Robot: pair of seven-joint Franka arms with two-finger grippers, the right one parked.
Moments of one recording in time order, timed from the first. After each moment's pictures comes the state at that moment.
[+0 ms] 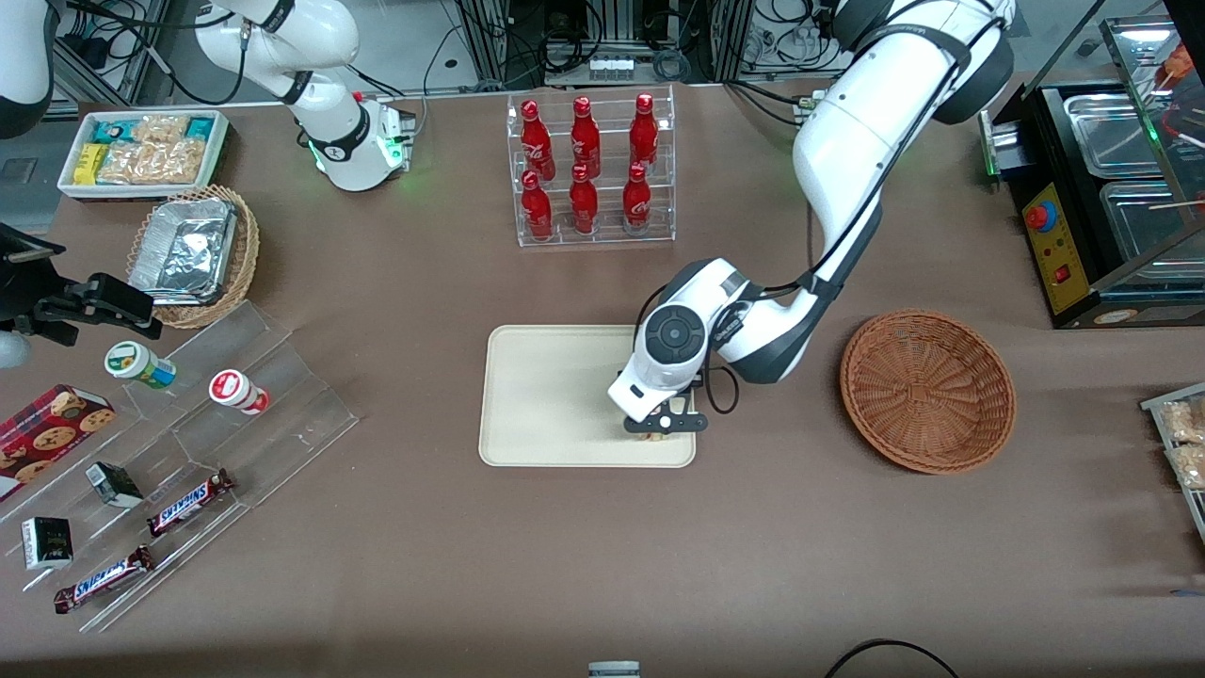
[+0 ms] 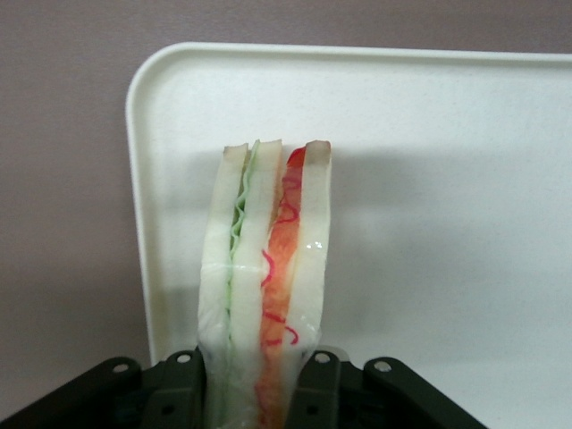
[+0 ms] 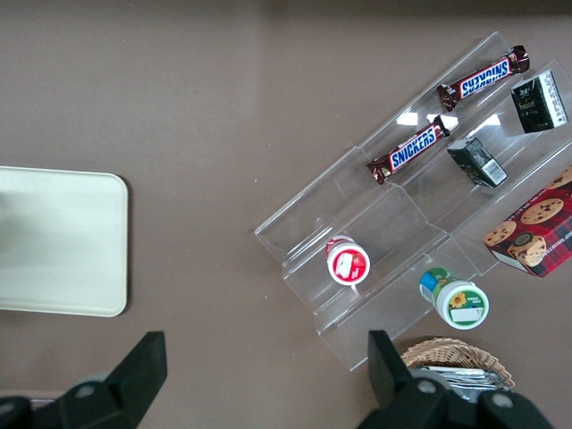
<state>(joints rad) -0.37 0.82 -0.39 -1.42 0.22 2.11 -0.78</state>
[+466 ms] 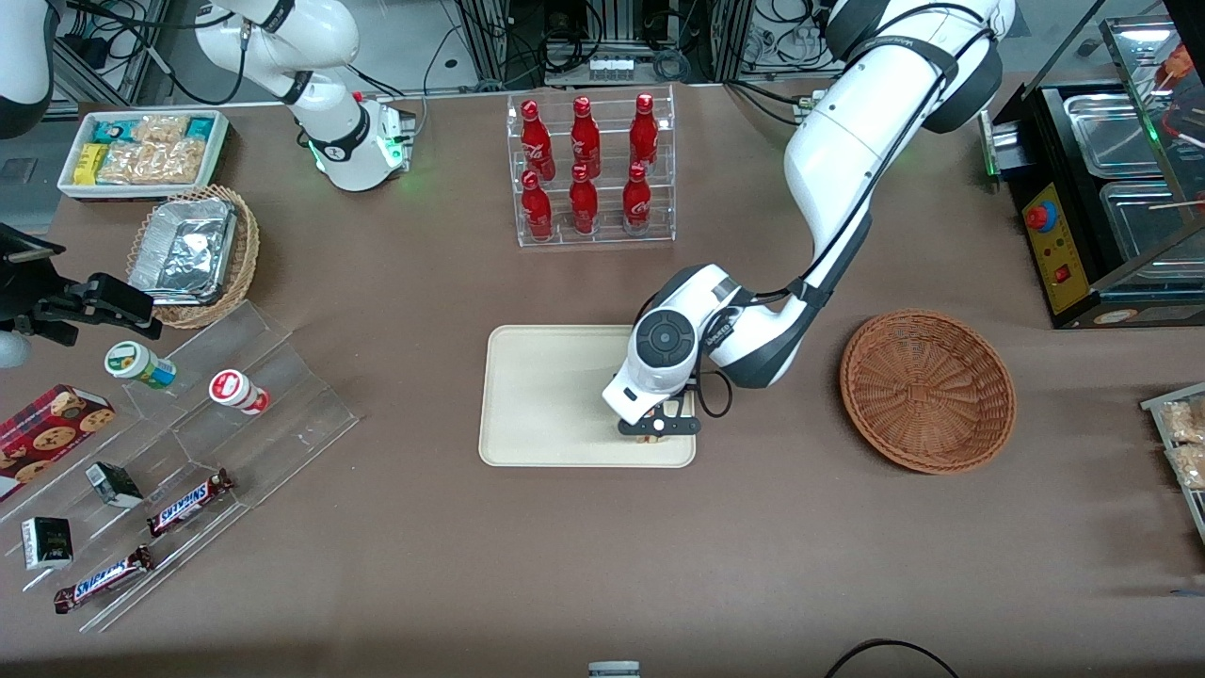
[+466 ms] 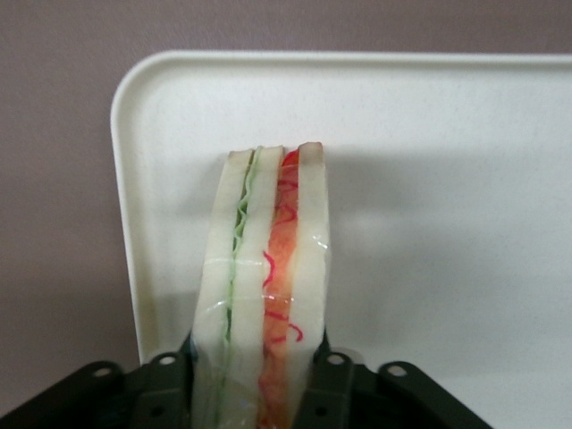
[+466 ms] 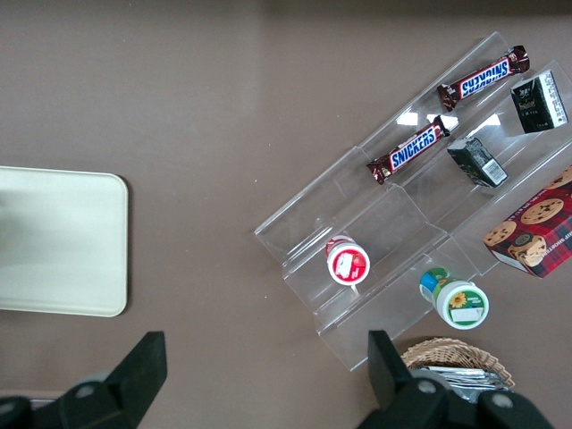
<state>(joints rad) -0.38 0.84 -0.37 -1.40 0.25 2.11 -0.78</state>
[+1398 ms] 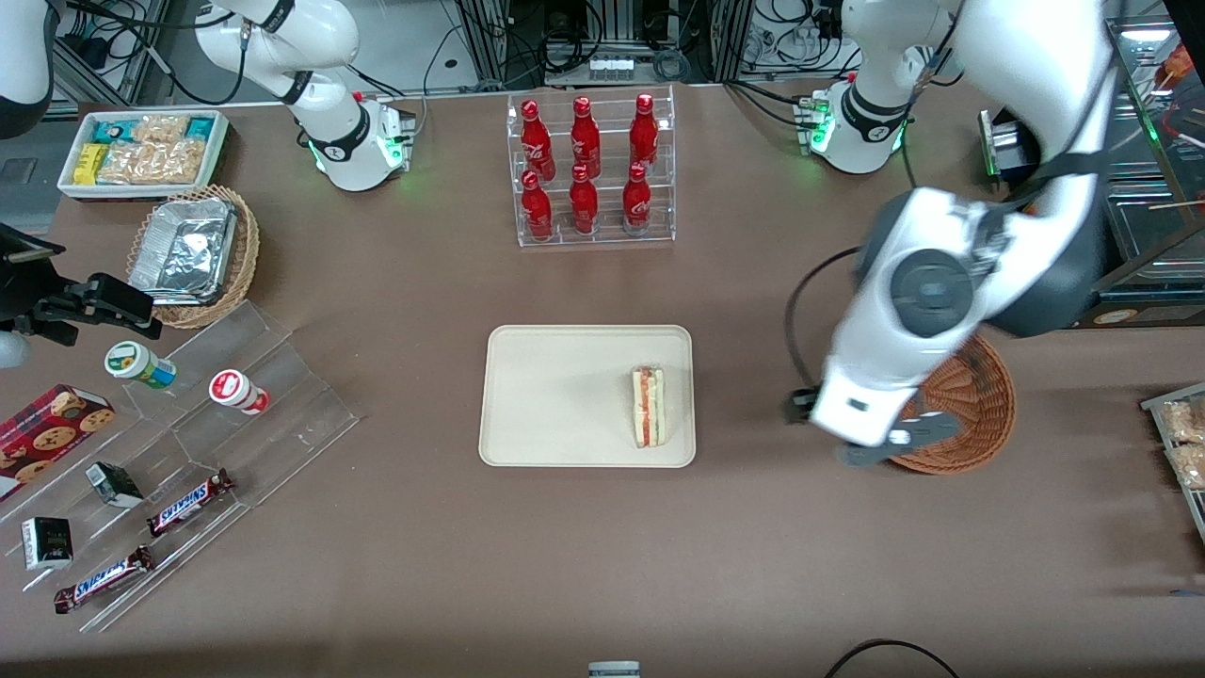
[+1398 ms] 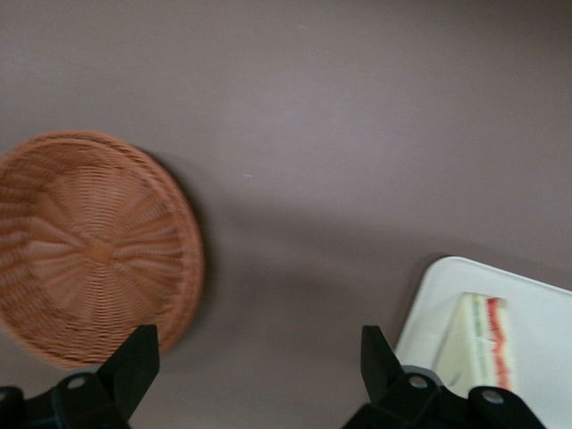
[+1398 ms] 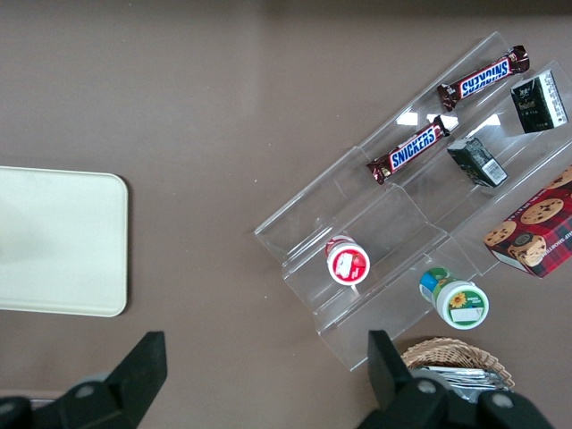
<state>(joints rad) -0.05 0.43 -0.35 -1.42 0.23 1.76 -0.69</state>
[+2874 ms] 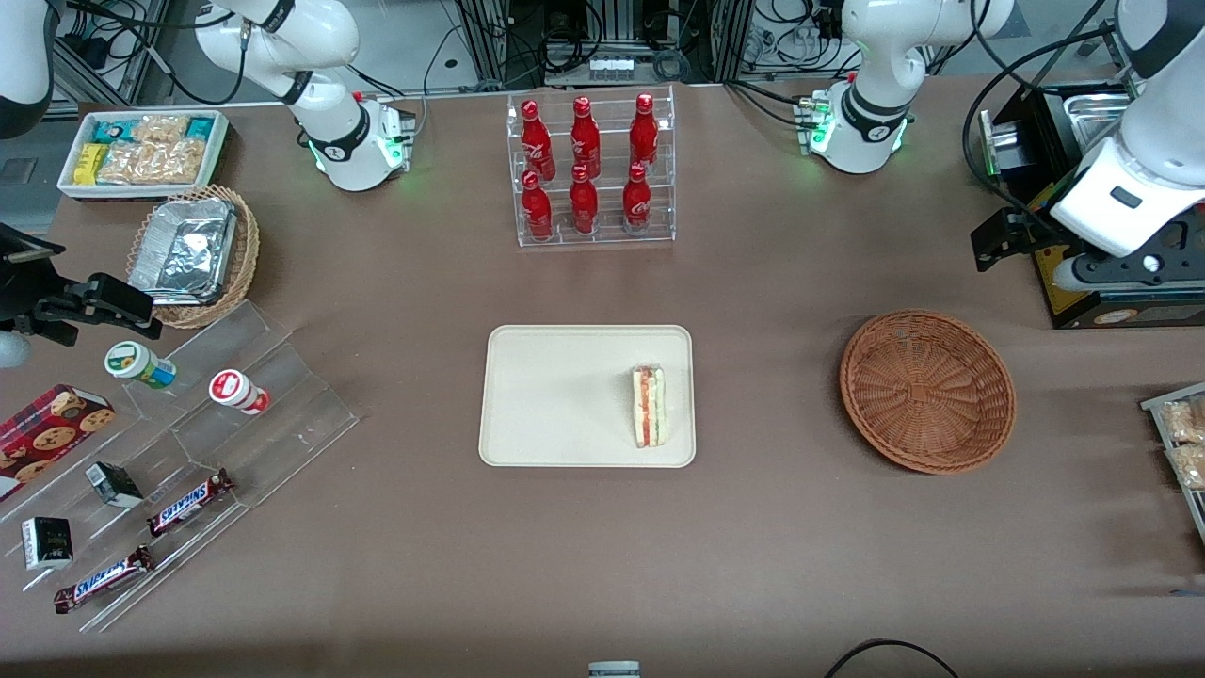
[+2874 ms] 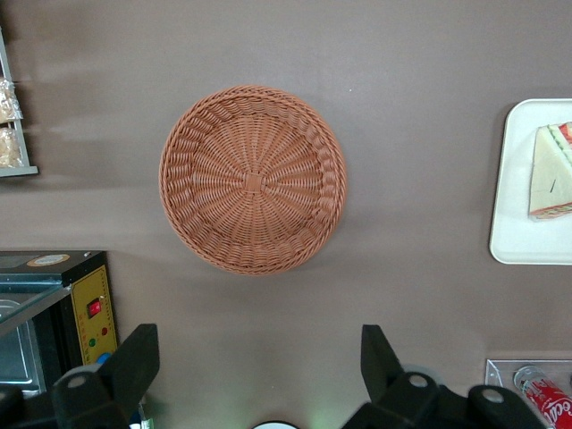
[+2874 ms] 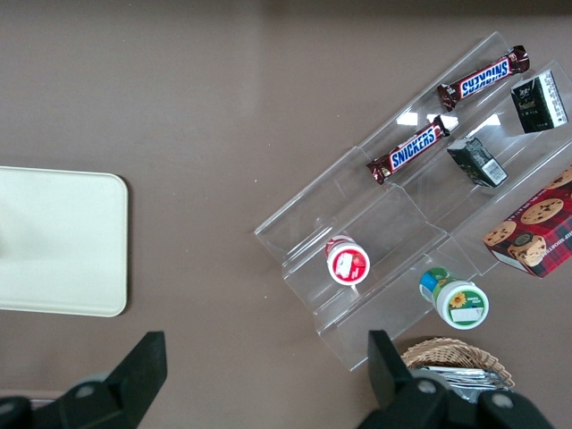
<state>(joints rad) -0.01 -0.04 -0.10 -1.62 0.05 1.52 -0.11</state>
